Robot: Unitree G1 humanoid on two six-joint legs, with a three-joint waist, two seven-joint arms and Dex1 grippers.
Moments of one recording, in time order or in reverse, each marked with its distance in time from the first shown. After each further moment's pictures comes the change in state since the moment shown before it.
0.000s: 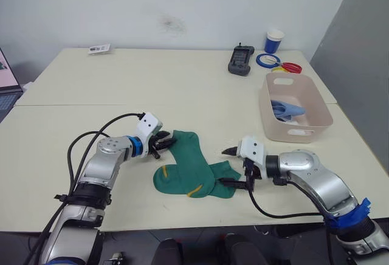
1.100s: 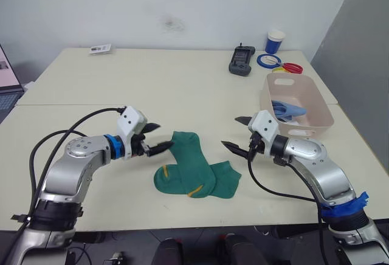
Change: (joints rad) left arm 0.145 0.145 0.123 -0.306 -0.161 0.153 0.023; right arm -0.045 0.090 -0.167 0.105 -0.048 -0.186 -0.210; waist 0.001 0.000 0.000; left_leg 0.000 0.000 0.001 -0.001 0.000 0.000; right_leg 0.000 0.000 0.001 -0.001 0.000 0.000
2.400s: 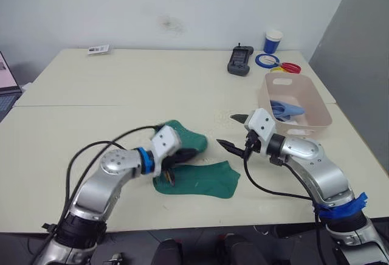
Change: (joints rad) left arm 0.139 -0.093 -0.218 -0.397 0.005 0.021 -0.120; right arm -0.011 0.013 -0.001 -0.047 0.015 0.040 -0.059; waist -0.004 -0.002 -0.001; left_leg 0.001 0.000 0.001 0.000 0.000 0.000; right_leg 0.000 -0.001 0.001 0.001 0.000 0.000
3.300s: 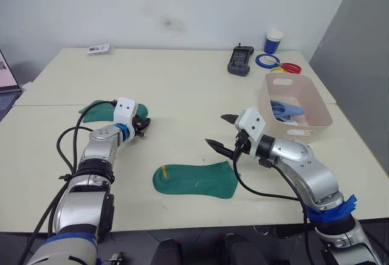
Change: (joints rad) left arm -0.565 -0.098 0.262 1.329 0.233 -0.398 0.438; right arm 0.000 0.095 0.042 -0.074 0.014 0.079 -0.057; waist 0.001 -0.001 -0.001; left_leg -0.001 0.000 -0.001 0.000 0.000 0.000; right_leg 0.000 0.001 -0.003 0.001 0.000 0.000
